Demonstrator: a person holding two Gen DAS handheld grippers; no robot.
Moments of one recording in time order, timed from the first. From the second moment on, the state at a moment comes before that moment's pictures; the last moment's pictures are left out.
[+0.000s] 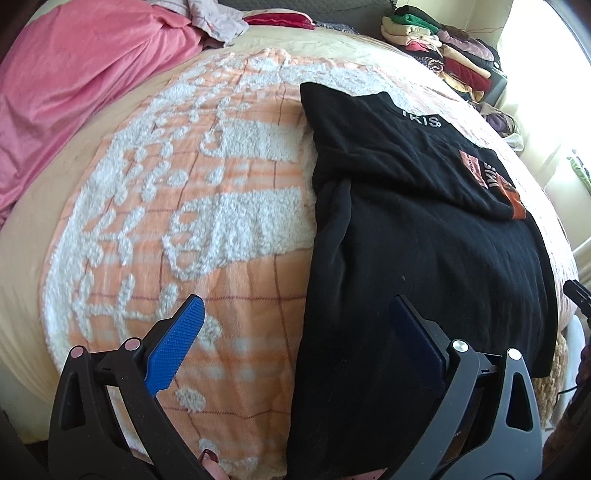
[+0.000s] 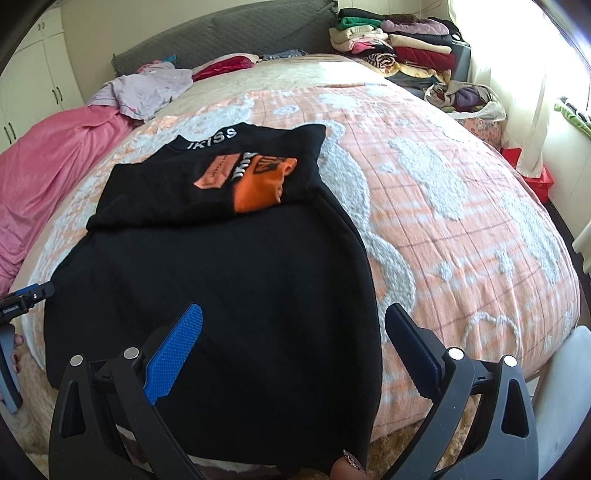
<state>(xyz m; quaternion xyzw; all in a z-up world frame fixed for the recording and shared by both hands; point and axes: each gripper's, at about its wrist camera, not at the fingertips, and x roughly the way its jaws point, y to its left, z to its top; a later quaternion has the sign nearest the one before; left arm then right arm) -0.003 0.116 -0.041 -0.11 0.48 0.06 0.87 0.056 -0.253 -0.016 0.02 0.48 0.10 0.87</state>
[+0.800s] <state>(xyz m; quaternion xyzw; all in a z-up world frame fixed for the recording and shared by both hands) -0.054 0.108 -0.069 -0.12 0.52 0.04 0.85 0.024 -0.288 -0.050 0.02 0.53 0.09 0.84</state>
